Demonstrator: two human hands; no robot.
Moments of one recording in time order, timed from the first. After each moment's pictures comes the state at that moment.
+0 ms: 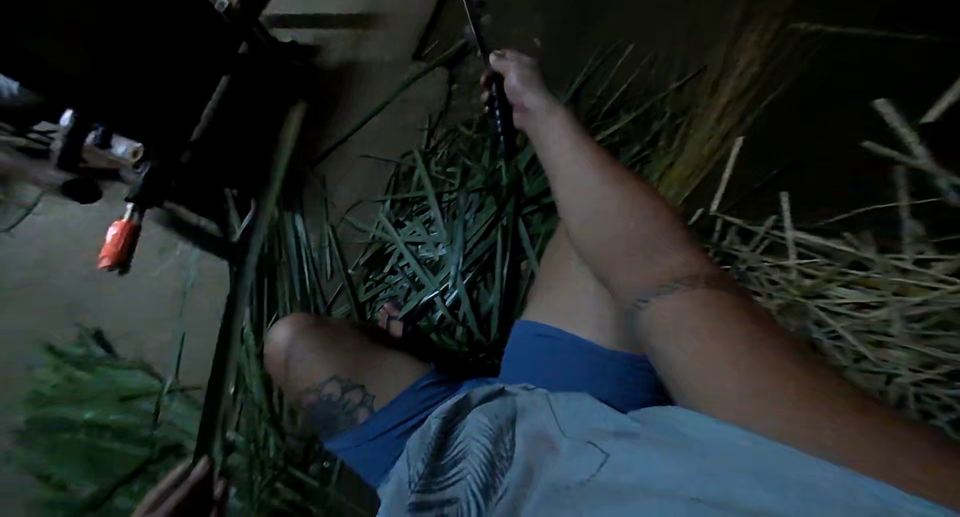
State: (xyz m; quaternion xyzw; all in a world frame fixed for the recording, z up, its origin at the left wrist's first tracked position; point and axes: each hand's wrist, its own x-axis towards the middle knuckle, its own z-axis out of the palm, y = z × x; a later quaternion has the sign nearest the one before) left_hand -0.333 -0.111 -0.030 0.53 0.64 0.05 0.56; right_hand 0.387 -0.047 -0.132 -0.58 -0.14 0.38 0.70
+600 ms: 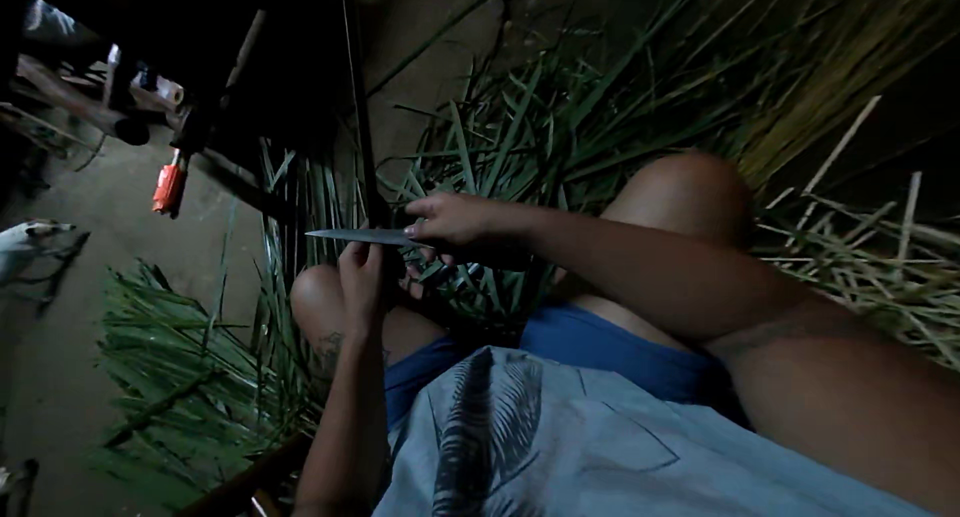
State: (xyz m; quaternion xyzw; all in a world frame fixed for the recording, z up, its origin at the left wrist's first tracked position) left_hand -0.021 -0.116 -0.083 0.64 0.56 0.28 0.45; right_hand 0.173 -0.128 -0.098 -0.46 -0.46 0.70 0.31
